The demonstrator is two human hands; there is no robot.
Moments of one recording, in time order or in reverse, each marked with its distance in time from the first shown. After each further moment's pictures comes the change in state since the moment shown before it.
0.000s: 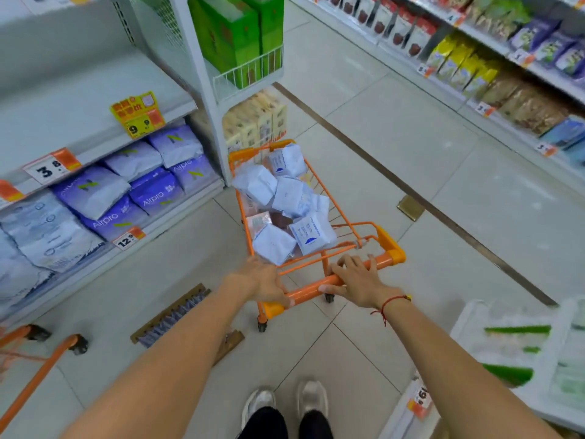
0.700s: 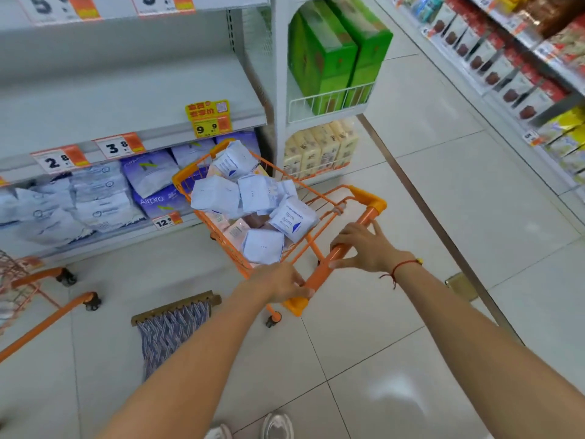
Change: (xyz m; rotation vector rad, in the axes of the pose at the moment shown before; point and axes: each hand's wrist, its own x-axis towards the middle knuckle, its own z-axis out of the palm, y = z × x) left_hand 0.053 -0.023 -0.079 -0.529 0.253 -0.248; right_hand 0.183 0.006 -0.159 -0.193 0.036 -0.425
